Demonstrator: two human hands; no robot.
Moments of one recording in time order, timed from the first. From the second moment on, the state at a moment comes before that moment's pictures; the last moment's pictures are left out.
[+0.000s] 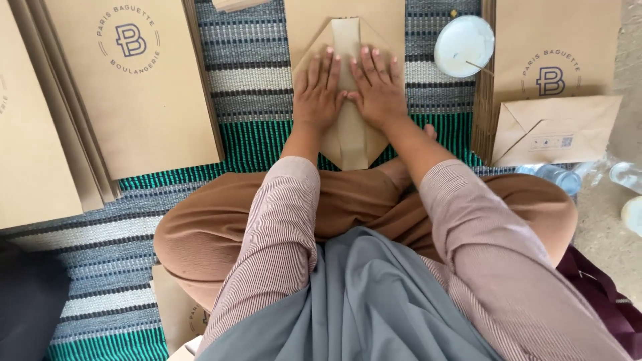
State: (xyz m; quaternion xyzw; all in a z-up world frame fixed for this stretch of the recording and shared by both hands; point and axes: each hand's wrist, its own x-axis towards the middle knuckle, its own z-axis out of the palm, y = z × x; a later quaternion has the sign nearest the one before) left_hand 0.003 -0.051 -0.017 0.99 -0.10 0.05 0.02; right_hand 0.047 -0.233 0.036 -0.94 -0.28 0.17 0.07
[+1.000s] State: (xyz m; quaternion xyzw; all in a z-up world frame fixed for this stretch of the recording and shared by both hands) left_hand -0.035 -0.049 -0.020 0.99 -0.09 0.03 0.13; right_hand 0.015 -0.239 0.023 -0.97 -0.22 0.05 0.09
